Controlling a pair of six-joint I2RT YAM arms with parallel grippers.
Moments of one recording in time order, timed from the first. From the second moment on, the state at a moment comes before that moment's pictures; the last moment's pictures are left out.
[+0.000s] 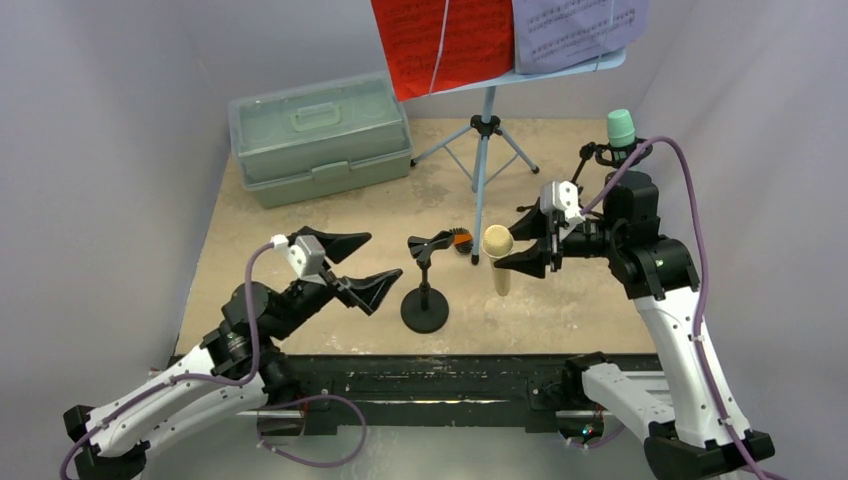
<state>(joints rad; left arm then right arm) -0.96 0.49 0.55 0.16 -0.08 -0.15 0.23 0.93 1.24 -0.82 -1.13 -0.56</state>
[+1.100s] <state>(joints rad) -0.96 0.49 0.28 0.25 0.13 -0.45 0.22 0.85 0.95 -0.72 -1.21 -0.45</state>
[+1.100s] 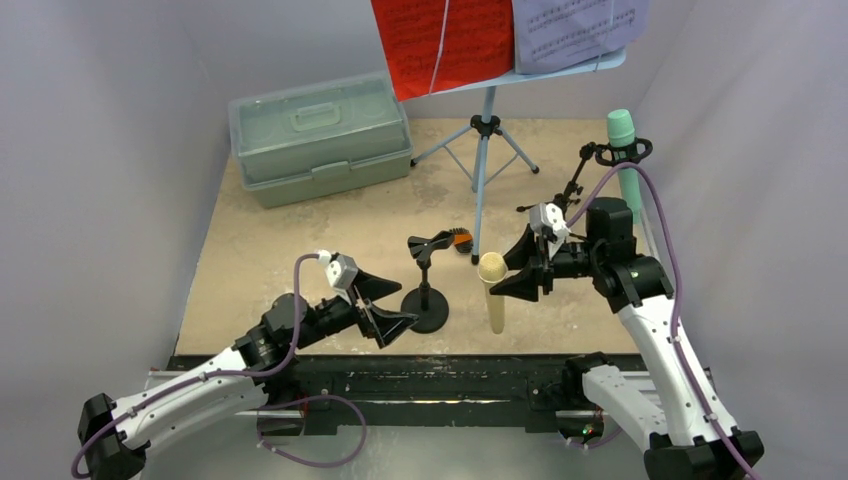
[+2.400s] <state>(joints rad) -0.99 0.60 0.12 0.62 0.17 -0.67 0.21 0.88 0.79 -0.45 -1.33 -0.26</state>
